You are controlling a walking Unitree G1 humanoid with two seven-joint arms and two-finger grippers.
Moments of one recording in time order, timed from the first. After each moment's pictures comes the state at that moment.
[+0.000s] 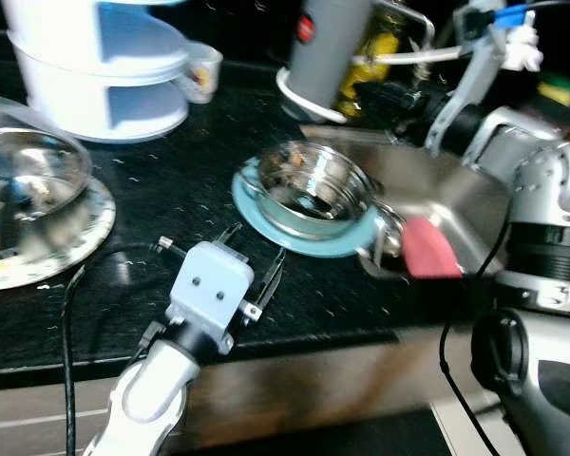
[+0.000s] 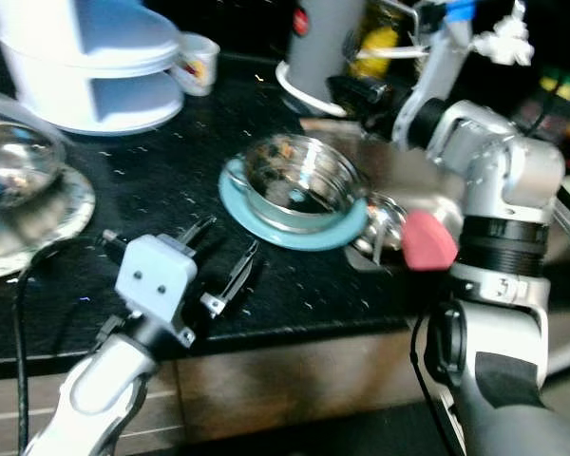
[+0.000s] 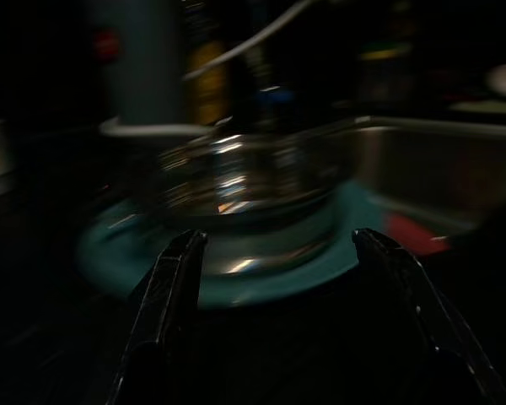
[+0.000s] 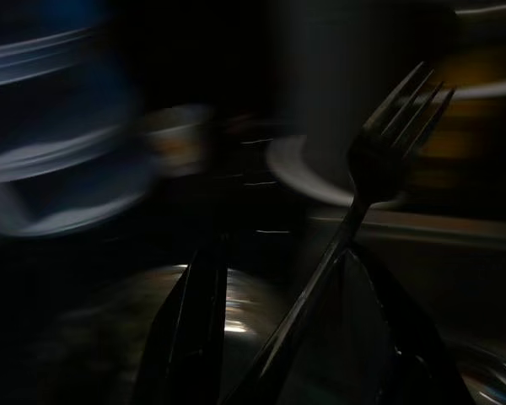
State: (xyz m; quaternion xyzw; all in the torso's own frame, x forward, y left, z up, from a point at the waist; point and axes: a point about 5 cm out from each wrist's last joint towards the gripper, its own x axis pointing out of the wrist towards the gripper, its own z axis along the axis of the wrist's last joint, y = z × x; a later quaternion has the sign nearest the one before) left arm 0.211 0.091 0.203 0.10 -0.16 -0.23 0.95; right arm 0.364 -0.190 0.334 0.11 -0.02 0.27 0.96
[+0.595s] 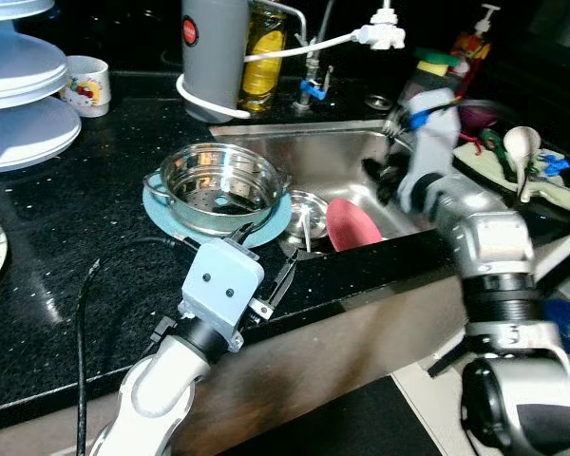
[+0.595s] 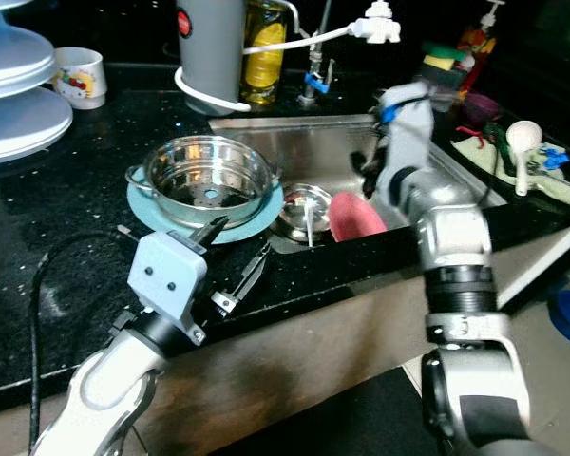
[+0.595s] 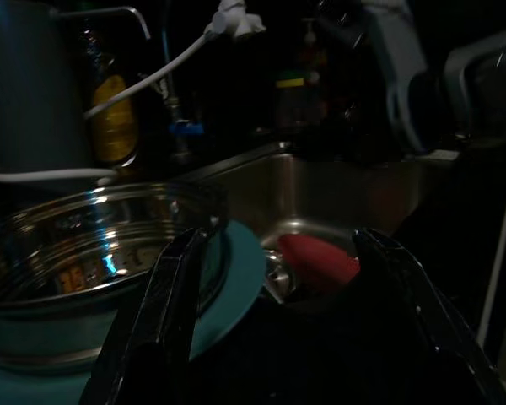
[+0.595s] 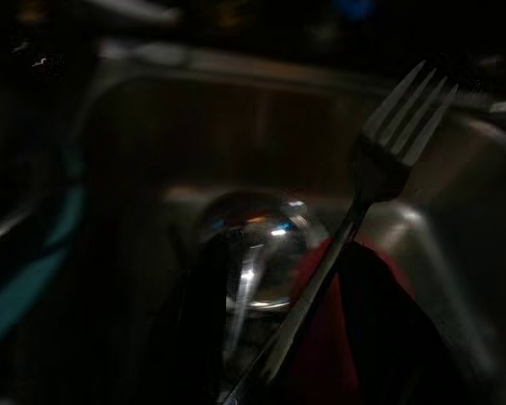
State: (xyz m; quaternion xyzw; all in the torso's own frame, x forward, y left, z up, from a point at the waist) left arm 0.215 0.085 0.206 0.09 -0.17 -0.25 0.95; right arm 0.384 -0.163 0.236 -0.06 0.07 0.14 0.99
